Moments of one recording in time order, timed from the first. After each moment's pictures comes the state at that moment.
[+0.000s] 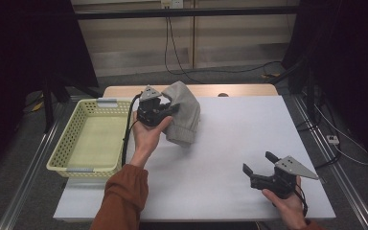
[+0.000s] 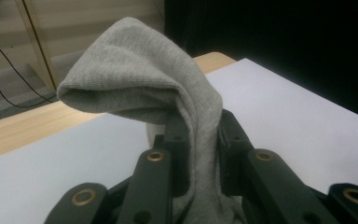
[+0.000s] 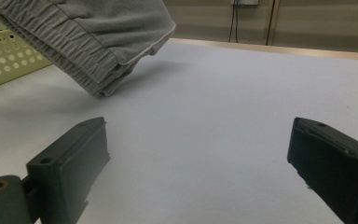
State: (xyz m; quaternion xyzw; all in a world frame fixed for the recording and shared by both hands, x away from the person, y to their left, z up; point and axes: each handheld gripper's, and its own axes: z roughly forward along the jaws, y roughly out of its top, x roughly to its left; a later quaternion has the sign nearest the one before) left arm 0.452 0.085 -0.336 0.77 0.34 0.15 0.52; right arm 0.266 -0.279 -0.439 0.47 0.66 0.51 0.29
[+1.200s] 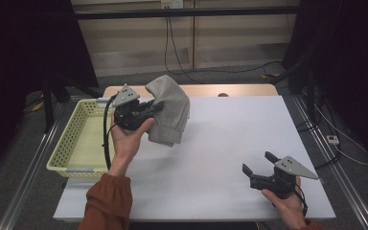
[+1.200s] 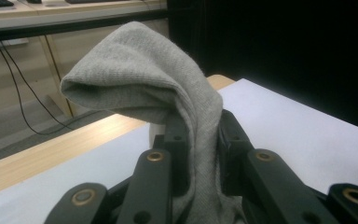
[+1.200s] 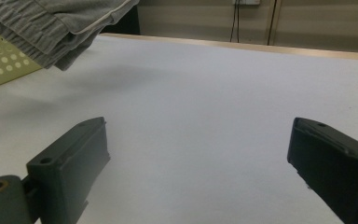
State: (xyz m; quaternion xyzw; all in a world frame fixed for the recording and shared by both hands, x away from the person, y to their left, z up) left arm 0.414 0.129 -0.298 0.75 0.31 0.20 0.55; right arm 0.266 -0.278 -0.439 0.47 0.66 0.51 0.29
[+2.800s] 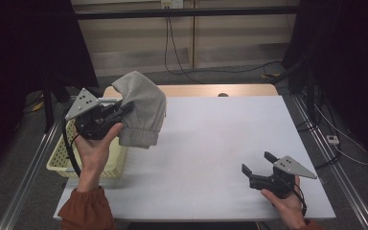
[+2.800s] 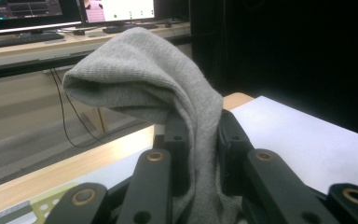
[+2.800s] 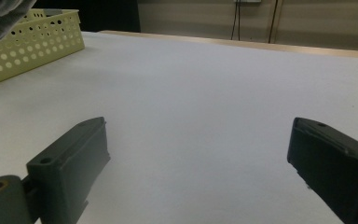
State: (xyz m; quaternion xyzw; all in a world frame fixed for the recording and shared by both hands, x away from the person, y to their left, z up) left arm 0.367 0.196 -0.264 0.72 0.32 0.26 0.56; right arm 0.267 -0.277 -0.440 0.47 0.66 0.50 0.29
